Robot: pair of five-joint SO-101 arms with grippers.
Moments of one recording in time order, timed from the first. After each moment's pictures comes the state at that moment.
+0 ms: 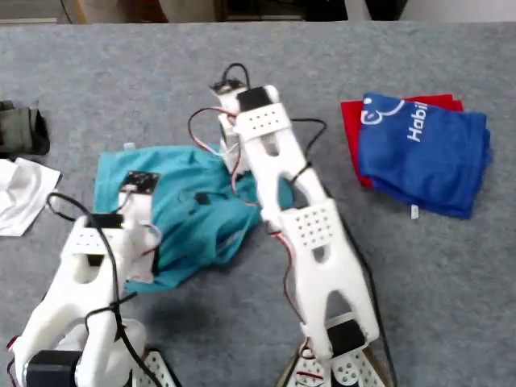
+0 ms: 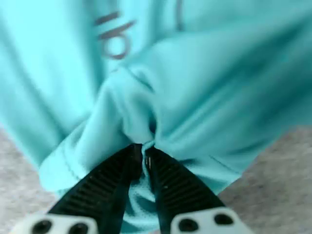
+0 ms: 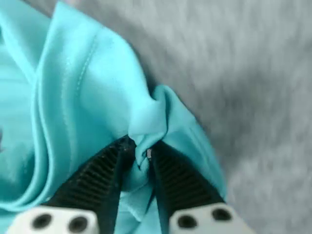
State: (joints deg) left arm -5.2 -29.5 63.9 62.3 -18.2; right arm -23.4 58.9 -53.4 101.1 -3.6
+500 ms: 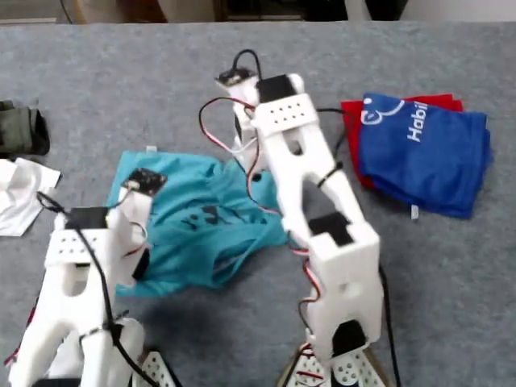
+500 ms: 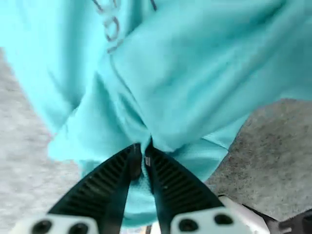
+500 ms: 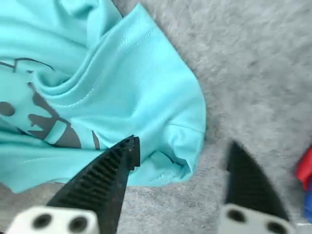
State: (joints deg) left arm -5.8 -41.5 55.2 80.3 -33.2; right arm -22.7 29.3 -29.7 98.5 3.1
